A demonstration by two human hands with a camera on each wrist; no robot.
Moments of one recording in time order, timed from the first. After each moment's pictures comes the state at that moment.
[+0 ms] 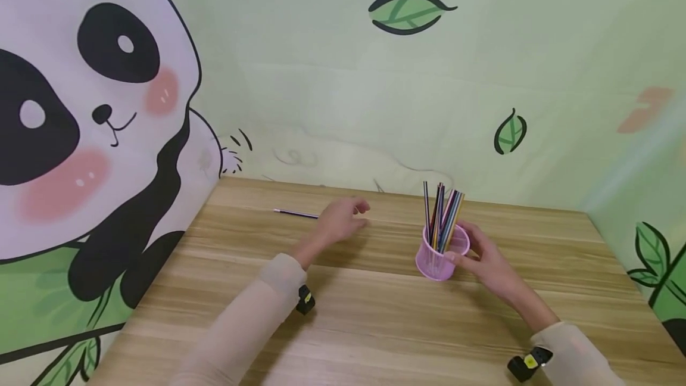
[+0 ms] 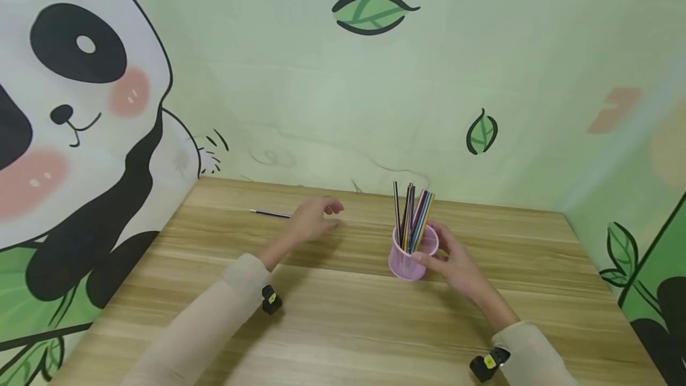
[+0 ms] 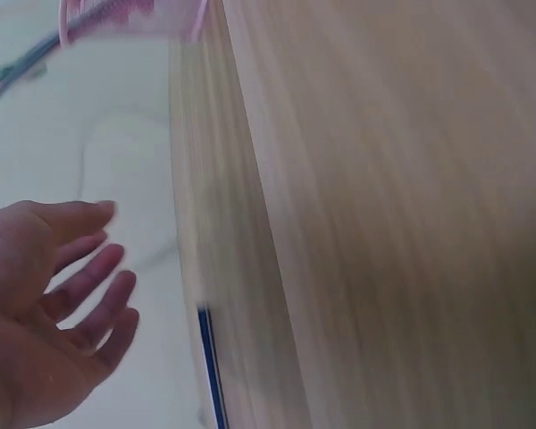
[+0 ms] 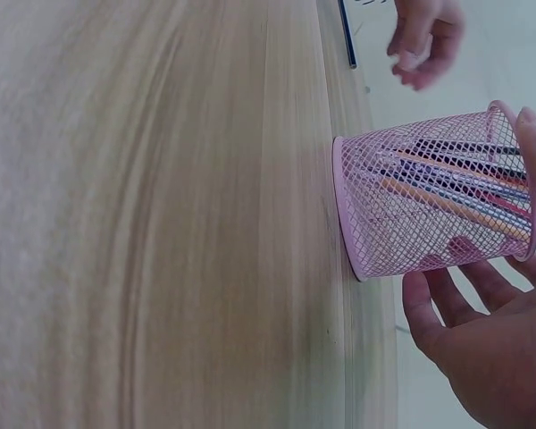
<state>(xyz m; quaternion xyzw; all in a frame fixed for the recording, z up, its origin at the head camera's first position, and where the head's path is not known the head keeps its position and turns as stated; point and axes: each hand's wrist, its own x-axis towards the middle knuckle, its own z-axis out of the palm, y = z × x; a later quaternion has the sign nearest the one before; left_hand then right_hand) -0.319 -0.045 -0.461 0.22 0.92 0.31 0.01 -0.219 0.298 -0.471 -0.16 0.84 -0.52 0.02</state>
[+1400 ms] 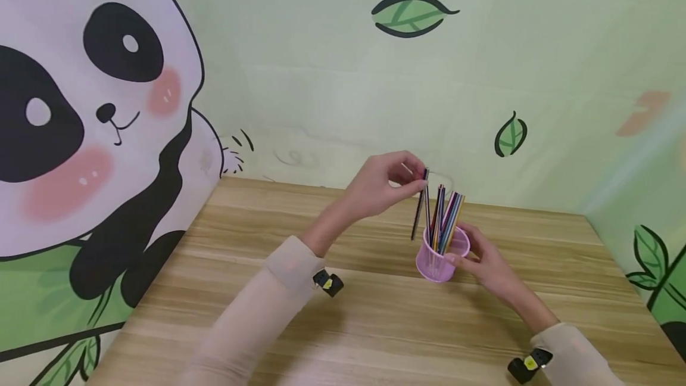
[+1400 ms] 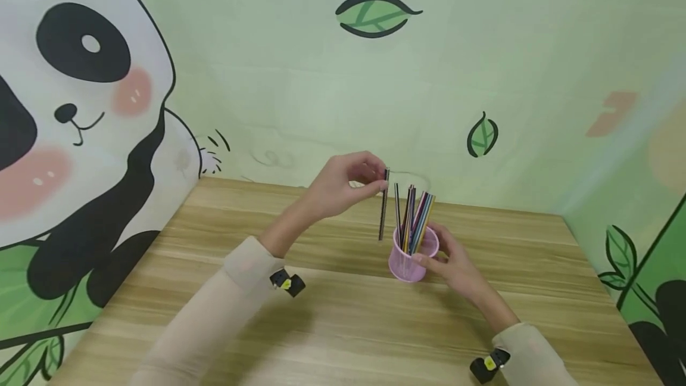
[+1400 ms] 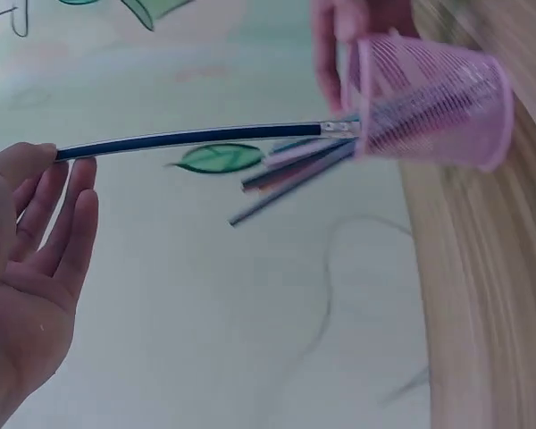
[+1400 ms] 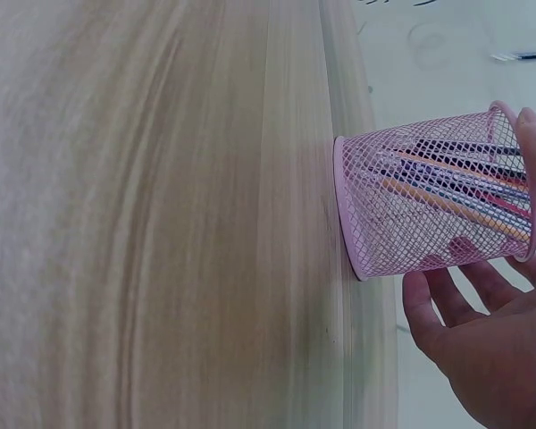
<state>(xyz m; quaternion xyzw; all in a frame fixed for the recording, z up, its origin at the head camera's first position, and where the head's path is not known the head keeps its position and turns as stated) -0.282 0.000 -0.333 0.41 0.73 0.54 -0.06 -0.219 0.296 -0.470 -0.15 0.83 -0.53 0.03</state>
